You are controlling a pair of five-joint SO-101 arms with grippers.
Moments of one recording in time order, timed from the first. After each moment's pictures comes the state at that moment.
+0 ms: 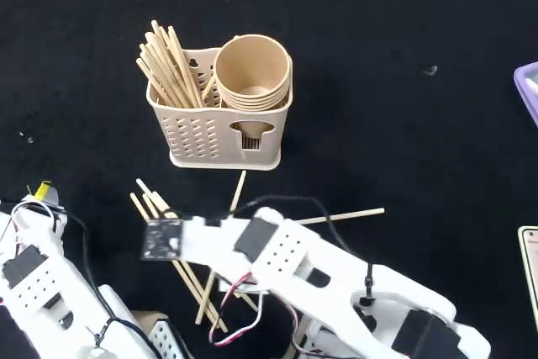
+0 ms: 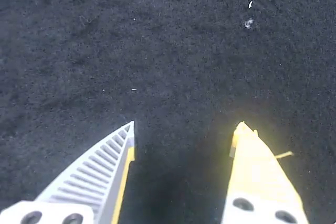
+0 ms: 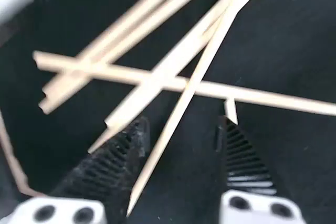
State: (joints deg) left arm -51.5 -62.2 78.0 39.2 23.2; right arm -55.4 -28.4 56.3 62.3 31.2
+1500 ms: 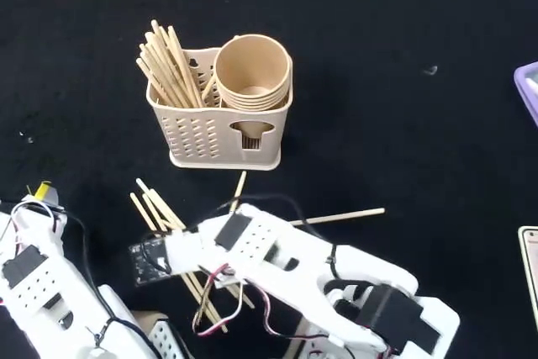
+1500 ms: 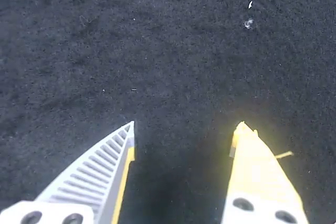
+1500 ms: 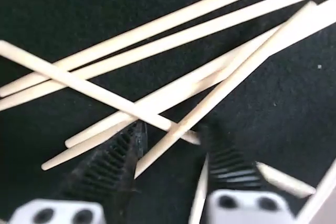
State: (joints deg) left arm -51.5 -62.2 78.0 39.2 23.2; right arm -55.9 -13.8 53.1 50.1 50.6
